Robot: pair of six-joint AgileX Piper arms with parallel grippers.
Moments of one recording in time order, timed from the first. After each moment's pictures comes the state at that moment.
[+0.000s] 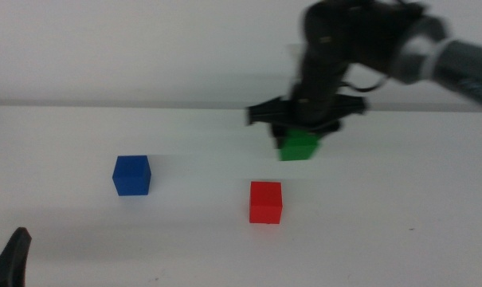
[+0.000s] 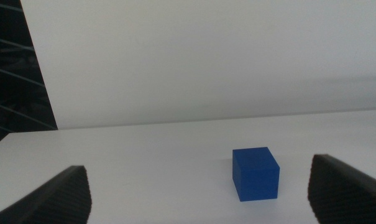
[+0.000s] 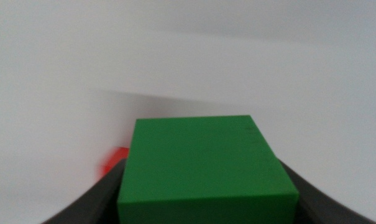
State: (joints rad) left arm -0.02 0.00 0.00 0.09 0.16 -0.10; right arm 0.59 2.08 -1.85 -0.14 1.21 0.50
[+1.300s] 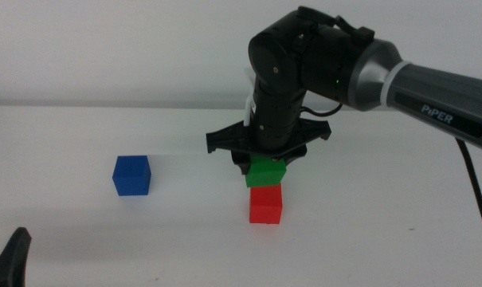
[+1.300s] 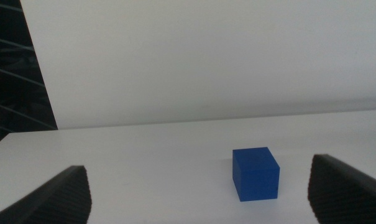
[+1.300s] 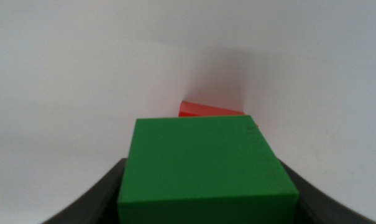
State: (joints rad) left arm -0.02 0.00 0.00 0.09 0.16 -0.10; right arm 0.72 2.10 -1.84 -0.13 1.22 0.60
